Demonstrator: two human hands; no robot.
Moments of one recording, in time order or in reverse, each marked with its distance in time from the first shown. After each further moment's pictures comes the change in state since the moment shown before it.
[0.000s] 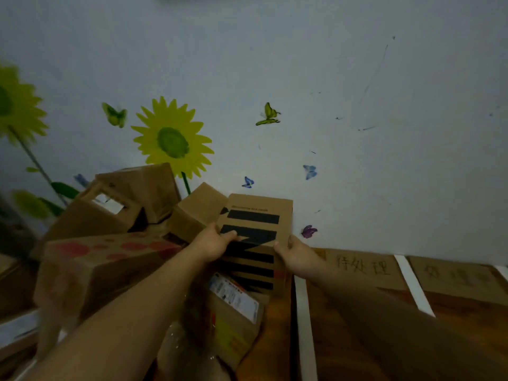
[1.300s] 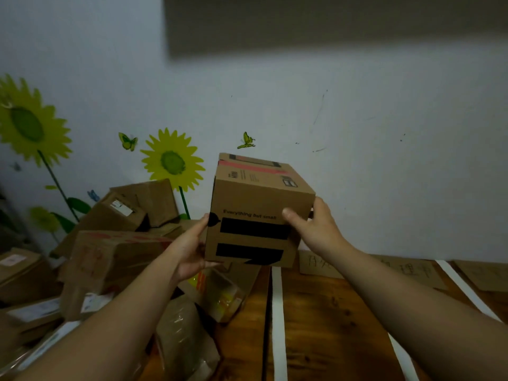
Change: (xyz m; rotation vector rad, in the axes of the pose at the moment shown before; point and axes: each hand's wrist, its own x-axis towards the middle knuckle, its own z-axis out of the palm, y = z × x) left_hand -0.146 0.024 0.002 -0.746 -0.157 -0.003; right_hand -0.156 -0.031 -0.078 0.193 0.424 -0.305
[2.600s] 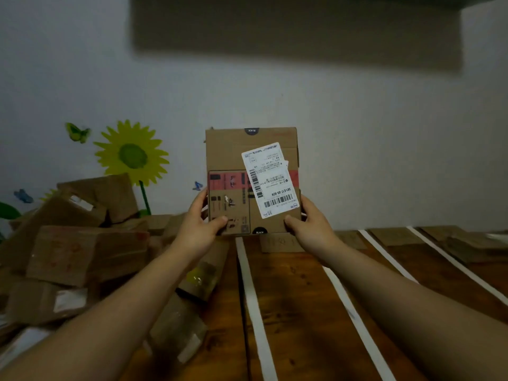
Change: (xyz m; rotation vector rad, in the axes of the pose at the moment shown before) left_hand -0.082 -0.003 0.020 0.286 -0.136 0.545; right_hand -0.125 -0.048 0.010 -0.080 0.169 0.085
